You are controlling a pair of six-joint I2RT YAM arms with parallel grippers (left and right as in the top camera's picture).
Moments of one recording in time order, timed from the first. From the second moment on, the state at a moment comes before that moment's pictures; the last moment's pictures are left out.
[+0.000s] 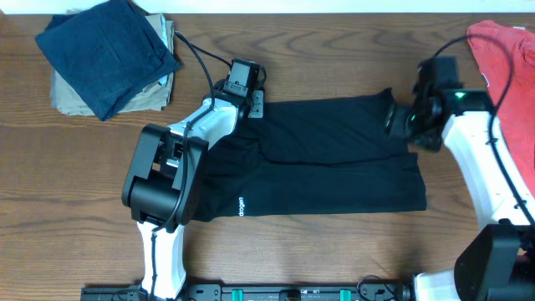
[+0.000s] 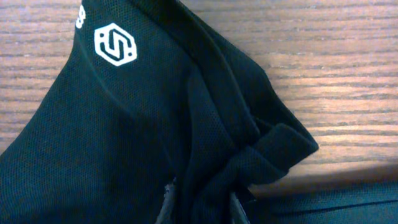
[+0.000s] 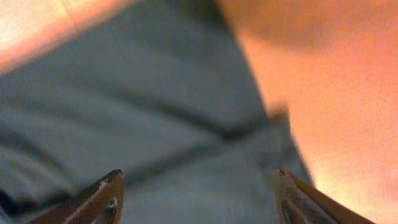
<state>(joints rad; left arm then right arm) -0.35 2.13 1.36 -0.24 -0.08 -0.28 0.00 1.61 1.31 -0.91 -0.03 0.36</state>
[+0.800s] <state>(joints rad) -0.35 2.13 1.36 -0.25 -0.08 -0.28 -0.01 2.14 1.58 -0.62 0.03 0.20</state>
